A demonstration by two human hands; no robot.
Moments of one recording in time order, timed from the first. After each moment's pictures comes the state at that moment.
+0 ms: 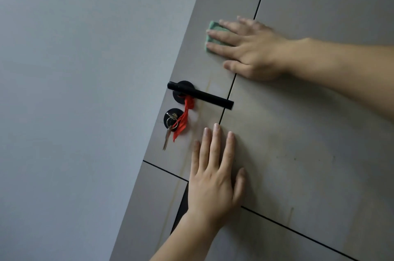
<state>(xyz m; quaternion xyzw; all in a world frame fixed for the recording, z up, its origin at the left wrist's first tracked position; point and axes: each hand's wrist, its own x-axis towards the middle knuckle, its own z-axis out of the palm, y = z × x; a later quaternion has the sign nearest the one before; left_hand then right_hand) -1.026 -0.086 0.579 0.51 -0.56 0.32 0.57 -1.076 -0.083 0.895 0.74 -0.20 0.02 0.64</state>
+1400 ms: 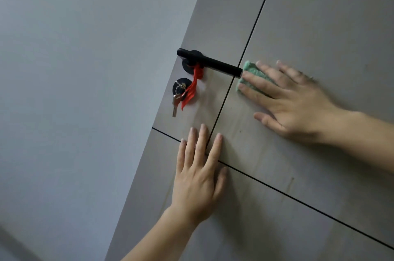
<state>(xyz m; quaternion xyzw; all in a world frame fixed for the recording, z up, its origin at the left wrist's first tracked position) -1.012 -0.069 0.509 0.55 -0.57 0.29 0.53 -1.174 -0.097 0.752 0.74 -0.13 0.13 0.64</state>
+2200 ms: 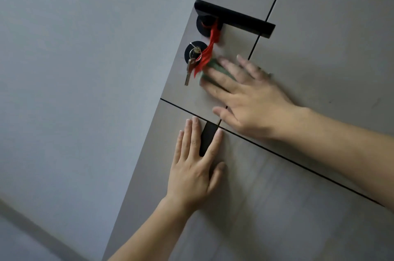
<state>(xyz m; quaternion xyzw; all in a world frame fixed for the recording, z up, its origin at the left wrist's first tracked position) -0.990 -0.084 0.450 0.53 -0.57 0.30 0.56 -1.086 -0.097 0.666 0.77 -0.17 0.09 0.61</state>
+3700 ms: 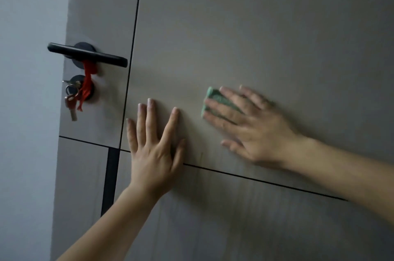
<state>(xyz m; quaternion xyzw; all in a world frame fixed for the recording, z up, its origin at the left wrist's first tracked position) -1.078 -0.077 0.564 0.51 -0.60 0.29 0.54 -1.317 -0.075 0.696 0.74 -0.22 0.12 0.62</state>
